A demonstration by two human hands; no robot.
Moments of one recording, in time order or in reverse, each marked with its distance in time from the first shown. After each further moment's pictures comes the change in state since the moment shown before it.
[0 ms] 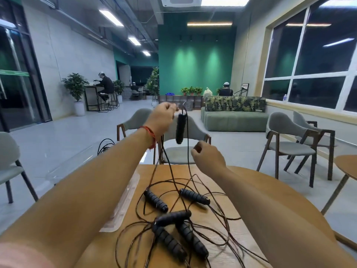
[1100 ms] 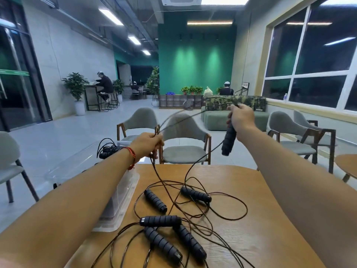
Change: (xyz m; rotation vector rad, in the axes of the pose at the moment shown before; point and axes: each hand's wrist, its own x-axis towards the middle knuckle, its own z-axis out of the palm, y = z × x) left_hand -0.033 -0.080 -0.029 0.050 -0.174 -0.214; right_hand 0.097 0.021 -0.107 0.786 0.305 0.329
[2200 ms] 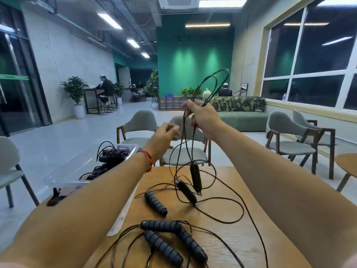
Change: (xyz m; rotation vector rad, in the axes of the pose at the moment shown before) left_hand 0.003 0.031 0.044 -0.106 0.042 0.245; right_hand -0.053 -0.025 0.077 0.044 -0.485 -0.171
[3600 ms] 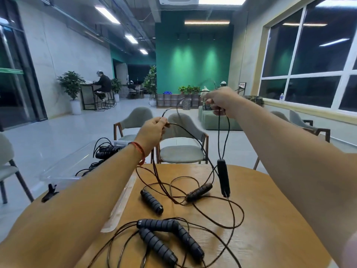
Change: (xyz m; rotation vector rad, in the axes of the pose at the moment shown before) left_hand 0.000 0.012 -0.020 -0.080 0.122 -0.091; right_hand 0.039 -0.039 -0.065 -0.357 0.088 0.246
